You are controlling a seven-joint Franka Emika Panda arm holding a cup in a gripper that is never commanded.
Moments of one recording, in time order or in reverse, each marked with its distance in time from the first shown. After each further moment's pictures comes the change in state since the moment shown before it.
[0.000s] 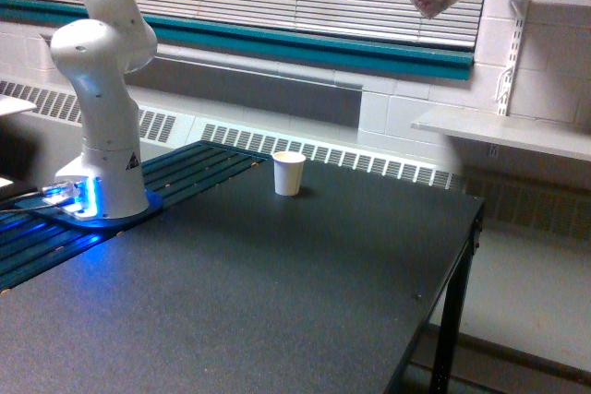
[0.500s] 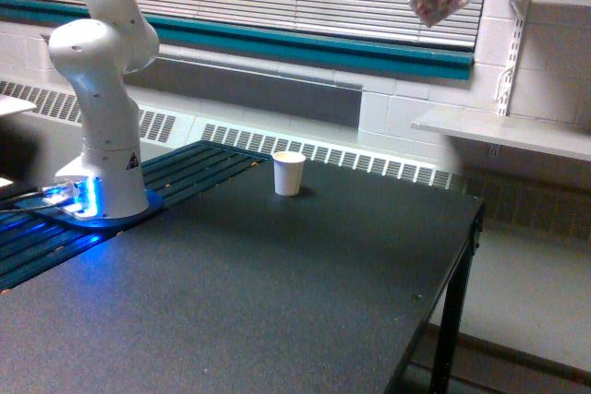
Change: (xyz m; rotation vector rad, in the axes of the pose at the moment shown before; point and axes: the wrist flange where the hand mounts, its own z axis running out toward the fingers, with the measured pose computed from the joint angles) arm -0.029 -0.011 0.013 -0.005 -0.037 -0.046
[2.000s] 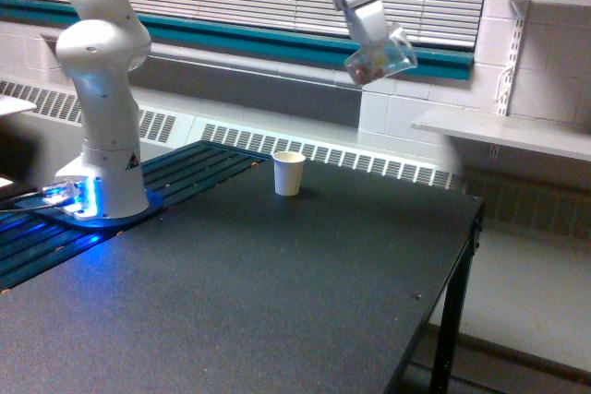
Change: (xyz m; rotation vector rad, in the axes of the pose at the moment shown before) arm -0.308 -0.042 0.015 0.033 -0.306 -0.434
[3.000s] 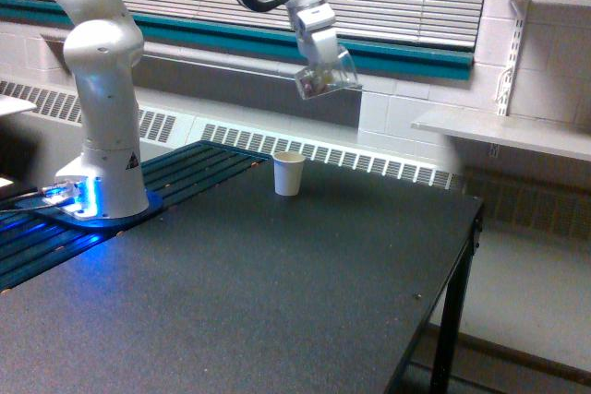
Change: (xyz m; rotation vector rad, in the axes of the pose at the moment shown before) arm -0.140 -0.017 0.012 -0.021 -0.159 -0.099
